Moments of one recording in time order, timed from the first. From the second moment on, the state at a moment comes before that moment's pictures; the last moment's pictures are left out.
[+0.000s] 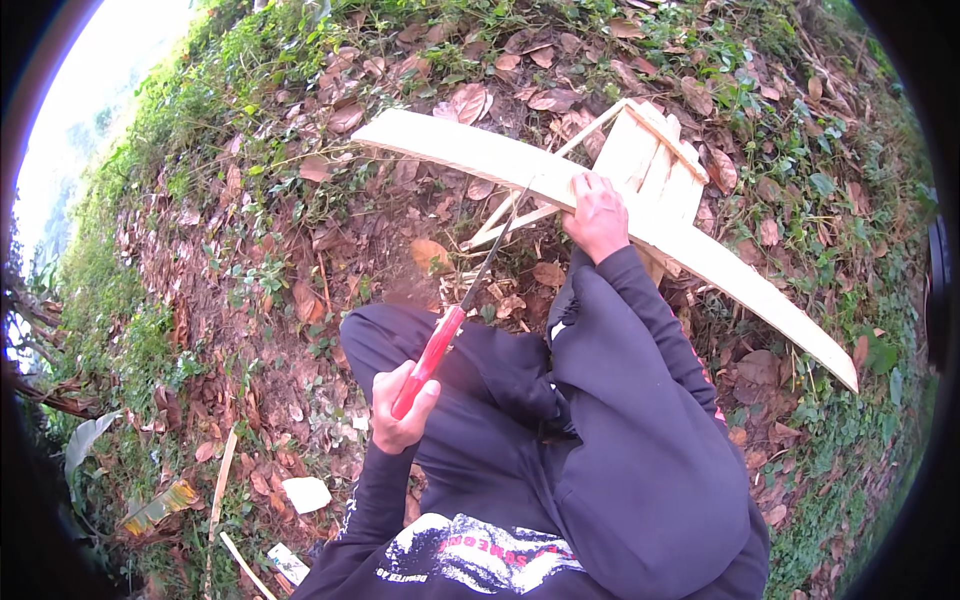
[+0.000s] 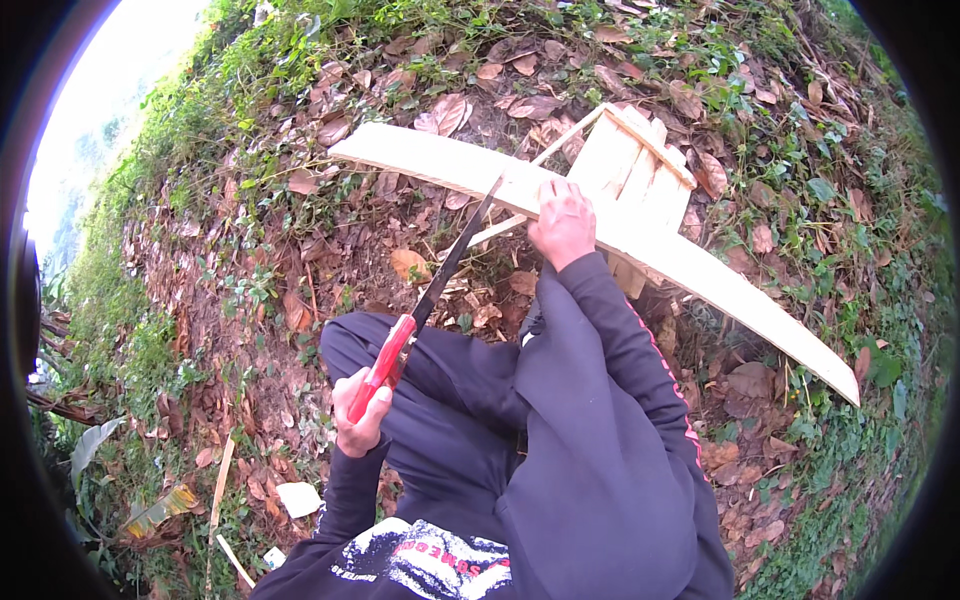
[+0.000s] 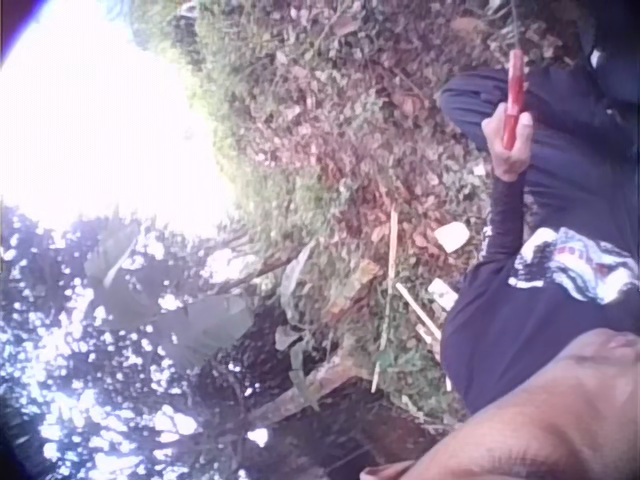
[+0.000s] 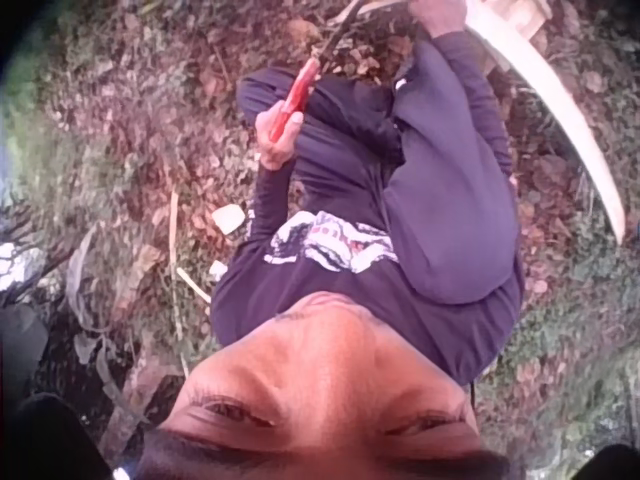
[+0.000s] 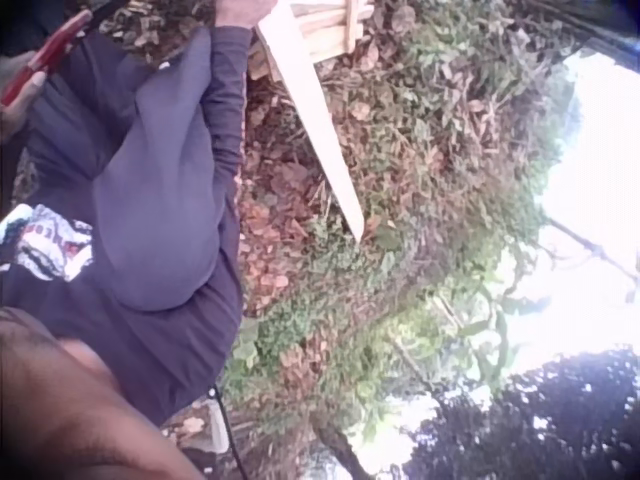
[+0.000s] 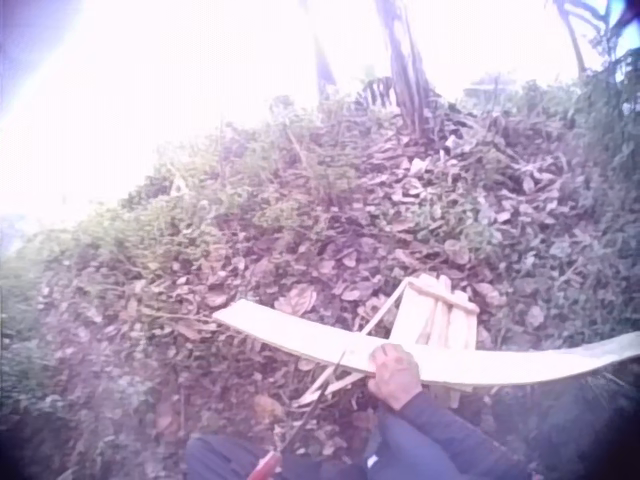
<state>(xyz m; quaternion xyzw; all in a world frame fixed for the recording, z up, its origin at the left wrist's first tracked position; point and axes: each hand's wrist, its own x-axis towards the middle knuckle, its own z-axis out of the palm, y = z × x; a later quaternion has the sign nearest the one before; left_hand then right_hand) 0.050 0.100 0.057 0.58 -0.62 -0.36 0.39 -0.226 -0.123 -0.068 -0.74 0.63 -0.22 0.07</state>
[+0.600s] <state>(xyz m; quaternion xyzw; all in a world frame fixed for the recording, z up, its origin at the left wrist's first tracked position) 0.030 0.101 0.077 0.61 -0.56 -0.43 0.37 -0.227 -0.144 -0.105 -0.77 0.61 -0.18 0.02</state>
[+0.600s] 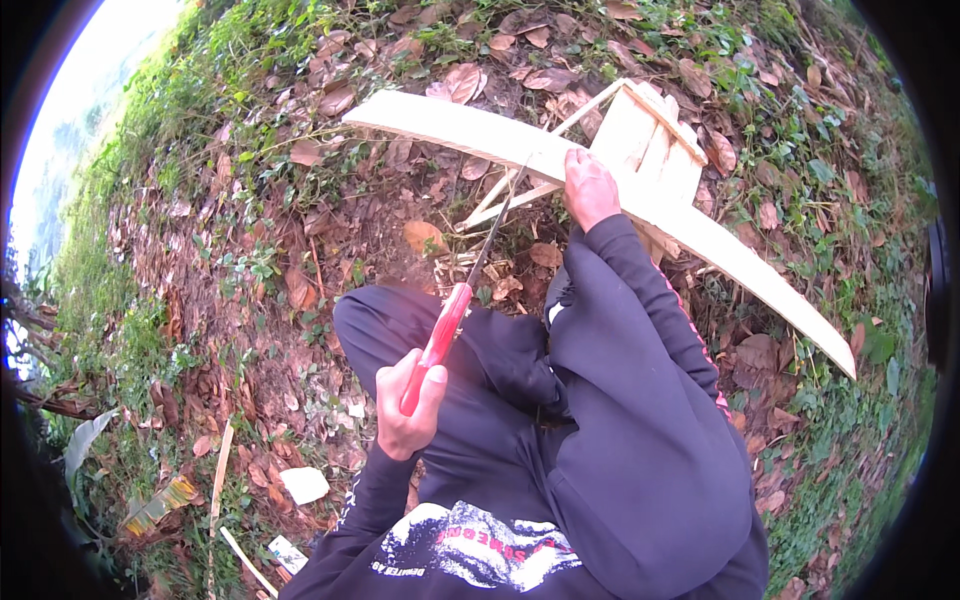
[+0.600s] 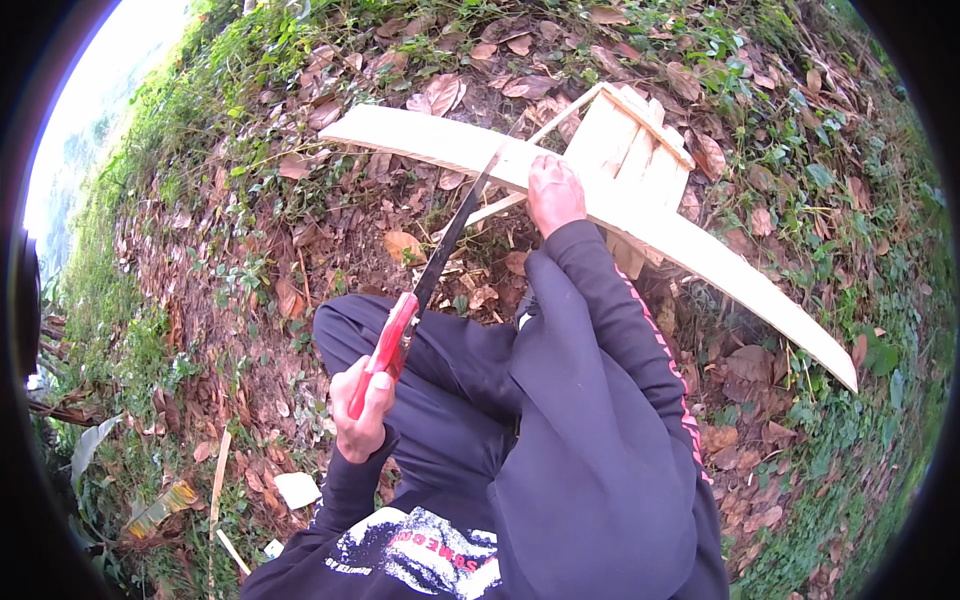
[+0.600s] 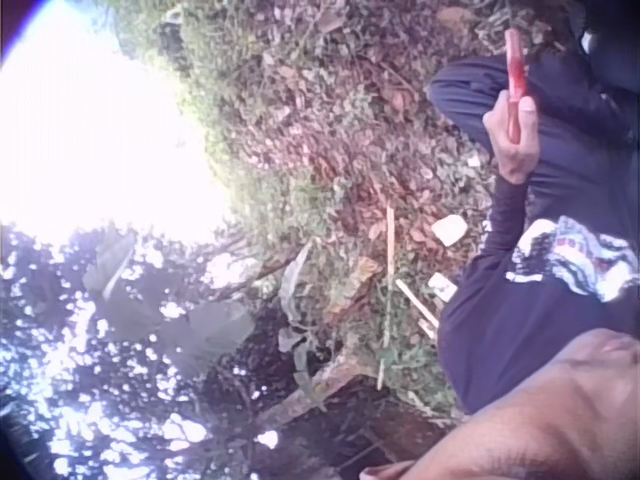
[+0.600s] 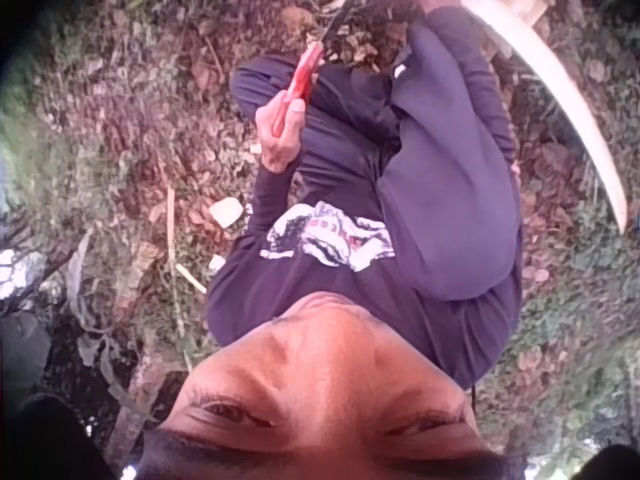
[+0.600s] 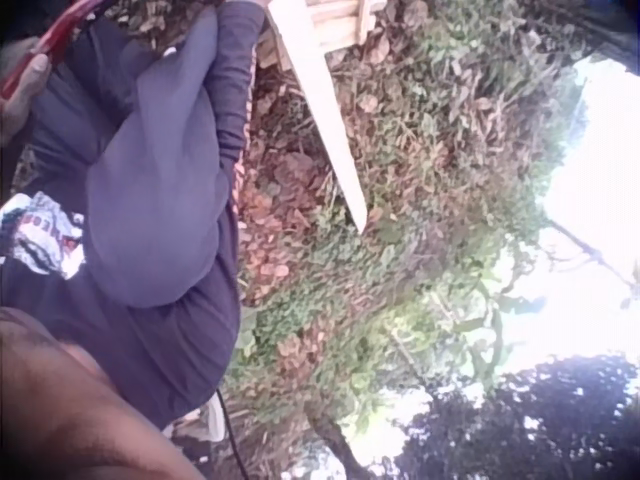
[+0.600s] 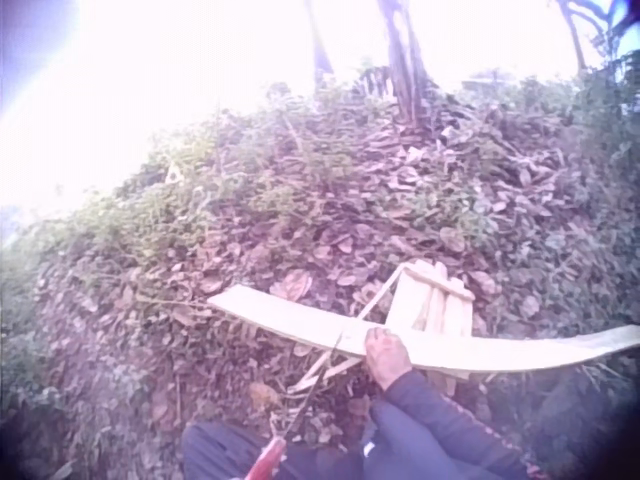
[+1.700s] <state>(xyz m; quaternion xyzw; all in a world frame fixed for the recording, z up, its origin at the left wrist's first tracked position) 0.022 0.019 0.157 0.43 -0.57 -0.54 0.44 -0.259 -0.171 -0.116 -0.73 0.65 -0.14 0.16</state>
